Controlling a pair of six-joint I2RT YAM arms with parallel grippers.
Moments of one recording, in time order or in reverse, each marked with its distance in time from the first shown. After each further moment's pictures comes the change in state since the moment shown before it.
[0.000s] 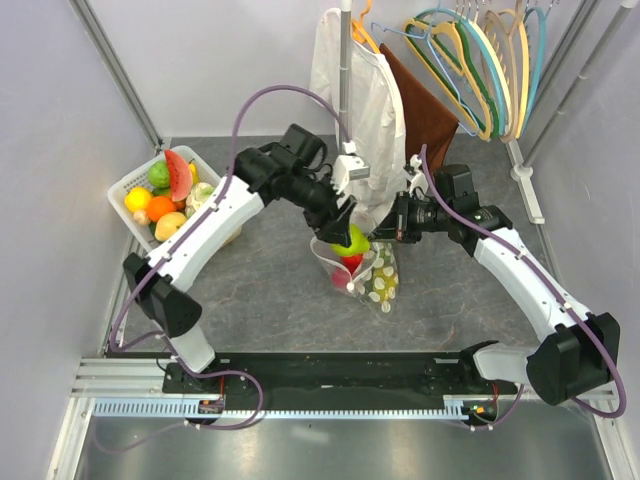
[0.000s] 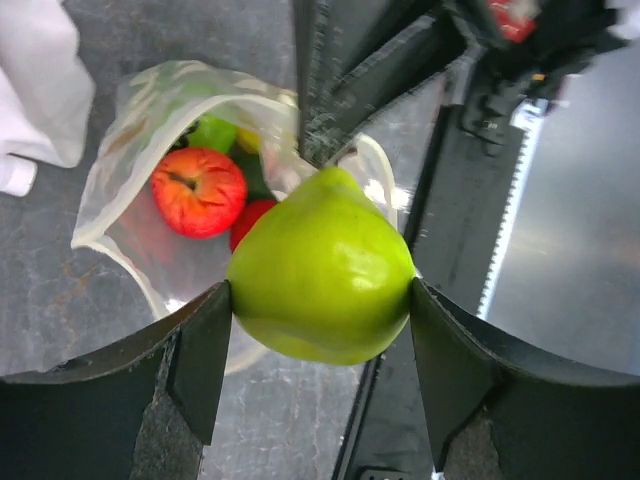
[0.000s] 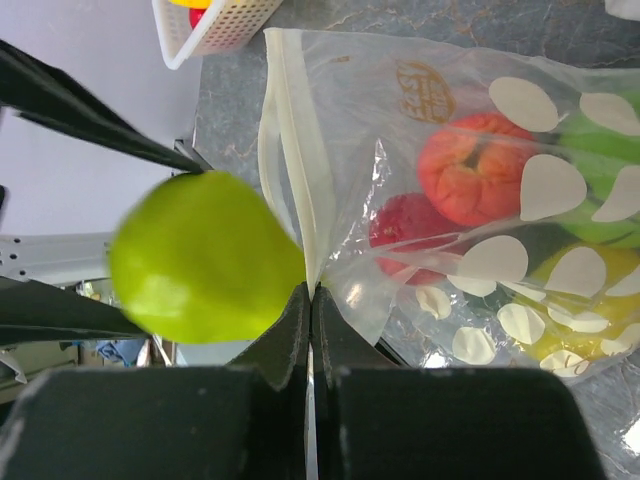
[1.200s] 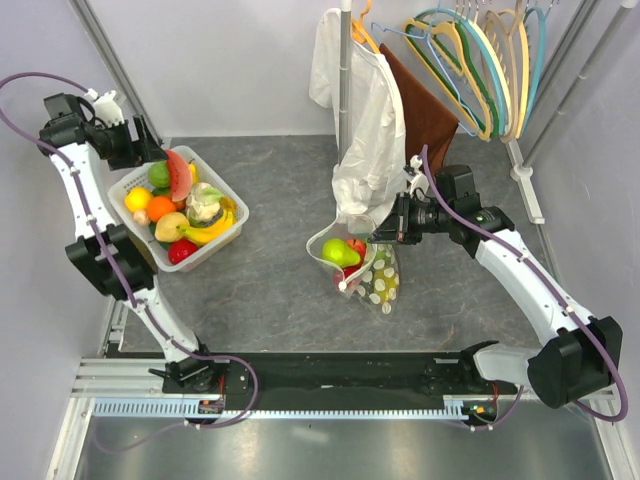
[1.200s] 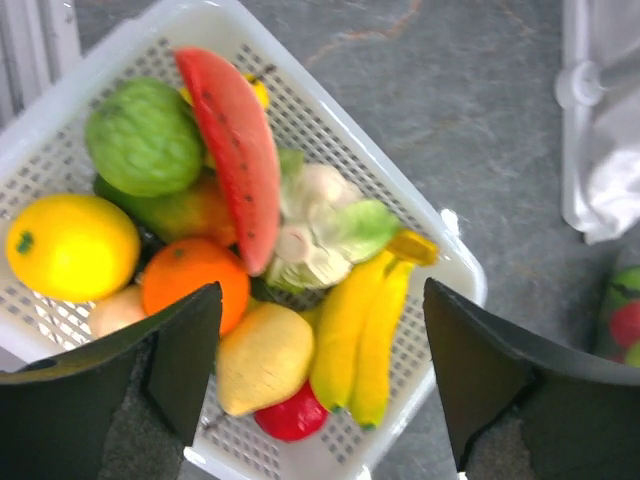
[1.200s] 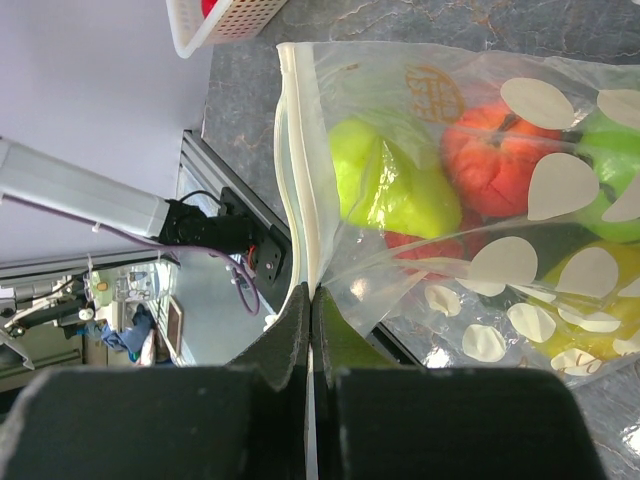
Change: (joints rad) left arm 1.136 0.258 0.308 -0.021 -0.019 -0.038; right arm -0.006 -0.014 0.001 -0.015 -0.023 -0.002
